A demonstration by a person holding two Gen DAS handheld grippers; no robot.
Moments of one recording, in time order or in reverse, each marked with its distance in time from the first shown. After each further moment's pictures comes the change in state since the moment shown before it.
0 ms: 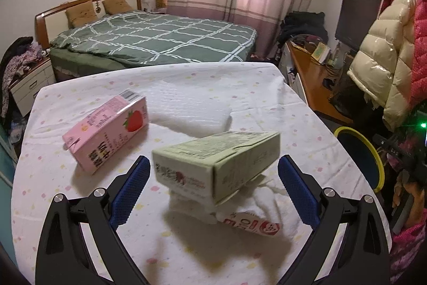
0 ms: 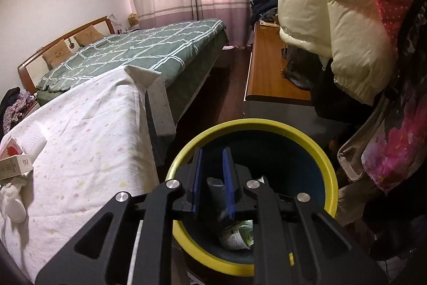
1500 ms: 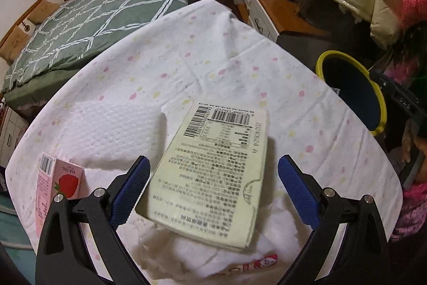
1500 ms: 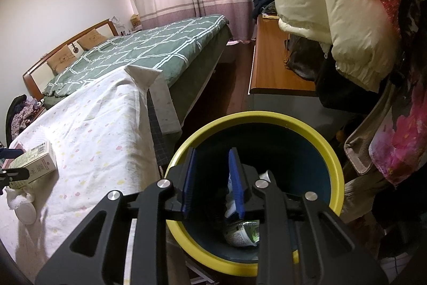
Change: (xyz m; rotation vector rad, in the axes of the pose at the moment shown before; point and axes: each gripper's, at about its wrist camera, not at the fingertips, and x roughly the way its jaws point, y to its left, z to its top) left arm 0.095 -0.077 0.056 0.381 0.396 -0.101; right arm 0.007 -0.017 -0.002 0.046 0.022 0.056
